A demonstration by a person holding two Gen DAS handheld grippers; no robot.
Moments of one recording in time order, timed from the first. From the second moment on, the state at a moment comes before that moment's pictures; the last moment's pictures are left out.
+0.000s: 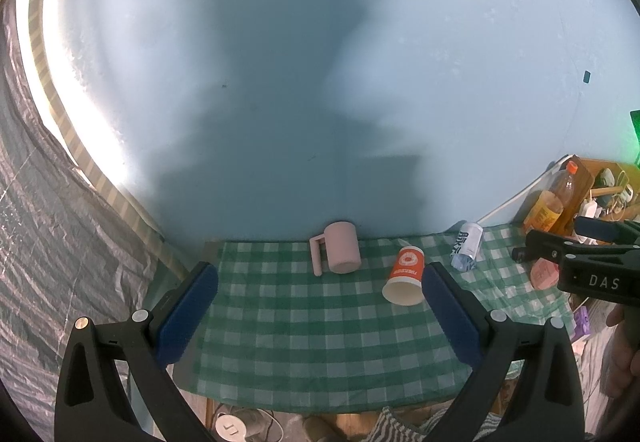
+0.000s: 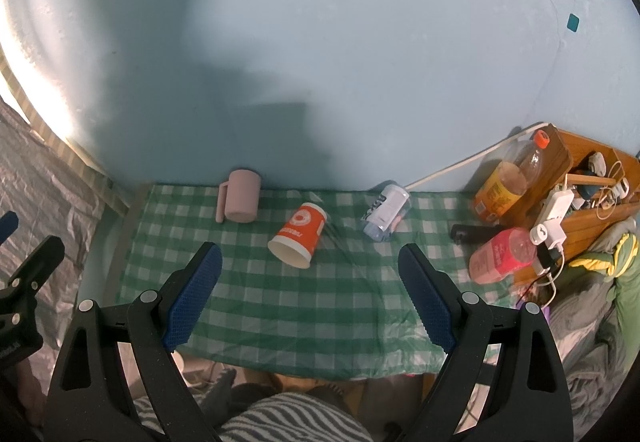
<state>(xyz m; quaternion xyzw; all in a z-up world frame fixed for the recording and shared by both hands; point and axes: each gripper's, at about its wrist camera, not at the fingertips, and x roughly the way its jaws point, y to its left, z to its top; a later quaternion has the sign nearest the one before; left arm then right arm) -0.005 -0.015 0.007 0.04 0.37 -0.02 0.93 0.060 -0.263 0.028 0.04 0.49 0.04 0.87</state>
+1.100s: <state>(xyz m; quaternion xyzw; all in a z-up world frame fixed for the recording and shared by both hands) 0.022 -0.024 -0.028 0.06 0.42 -0.03 0.90 0.088 -0.274 -0.008 0.05 0.55 0.06 0.83</state>
